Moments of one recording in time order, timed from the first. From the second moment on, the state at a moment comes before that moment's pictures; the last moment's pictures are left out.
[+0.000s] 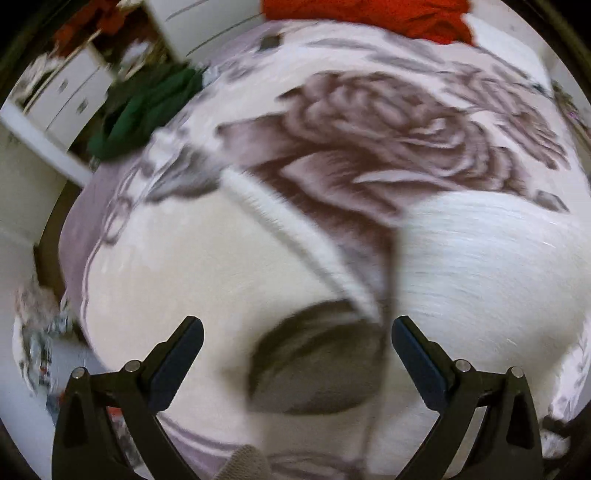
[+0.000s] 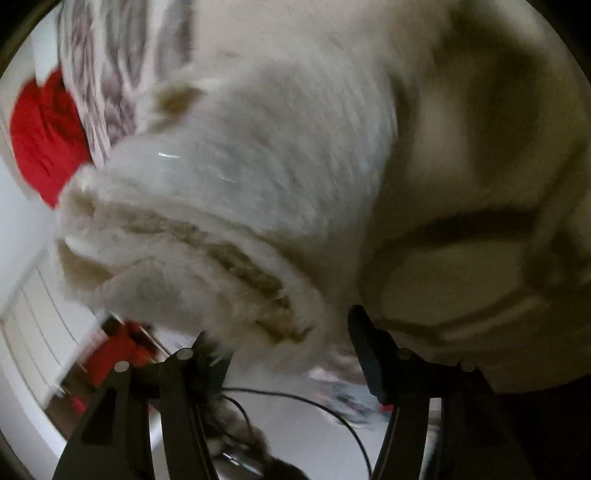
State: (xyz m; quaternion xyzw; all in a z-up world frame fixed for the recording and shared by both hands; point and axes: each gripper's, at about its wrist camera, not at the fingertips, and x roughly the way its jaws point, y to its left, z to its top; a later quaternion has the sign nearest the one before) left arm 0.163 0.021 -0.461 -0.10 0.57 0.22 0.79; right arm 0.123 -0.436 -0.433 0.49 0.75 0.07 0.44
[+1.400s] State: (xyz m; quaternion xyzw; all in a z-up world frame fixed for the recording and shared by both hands) left arm 0.193 -0.054 -0.501 -0.03 0.59 0.21 0.78; right arm 0.369 -0.393 -0.381 0.19 0.79 0.24 0.54
